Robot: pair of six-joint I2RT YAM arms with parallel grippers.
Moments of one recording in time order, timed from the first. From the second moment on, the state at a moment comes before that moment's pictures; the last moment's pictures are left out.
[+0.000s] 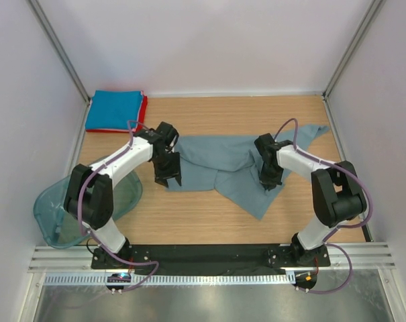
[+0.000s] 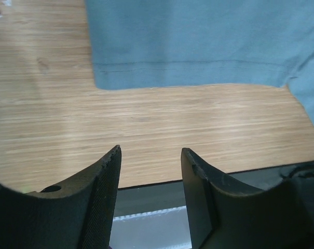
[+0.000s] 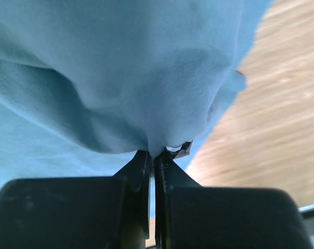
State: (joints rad) left arm -0.47 1.68 1.26 -0.97 0.18 -0.58; right arm 0.33 1.64 0.98 -0.79 0.21 0.67
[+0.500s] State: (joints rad) left arm -0.47 1.66 1.12 -0.92 0.02 -0.64; right arm 0.28 1.49 1.05 -1.01 0.32 0.64
